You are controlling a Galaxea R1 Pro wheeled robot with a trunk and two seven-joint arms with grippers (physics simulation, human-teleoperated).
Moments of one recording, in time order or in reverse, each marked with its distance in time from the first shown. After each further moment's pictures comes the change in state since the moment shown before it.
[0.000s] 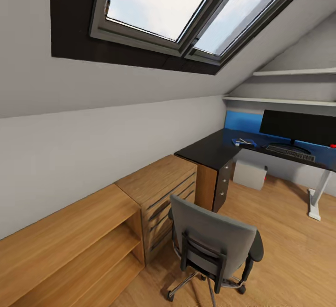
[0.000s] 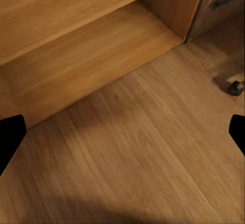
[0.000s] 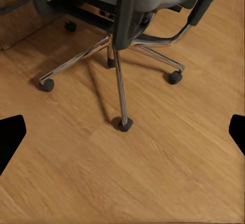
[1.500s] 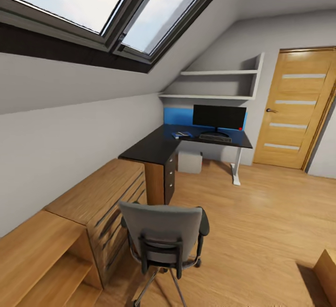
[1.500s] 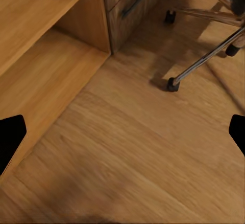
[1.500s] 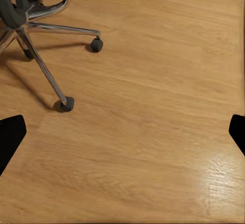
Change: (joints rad) left arm 0.000 0.001 0.004 0.000 0.002 0.002 0.002; right arm 0.000 -0.001 -0.060 -0.001 -0.001 0.000 0.002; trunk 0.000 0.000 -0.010
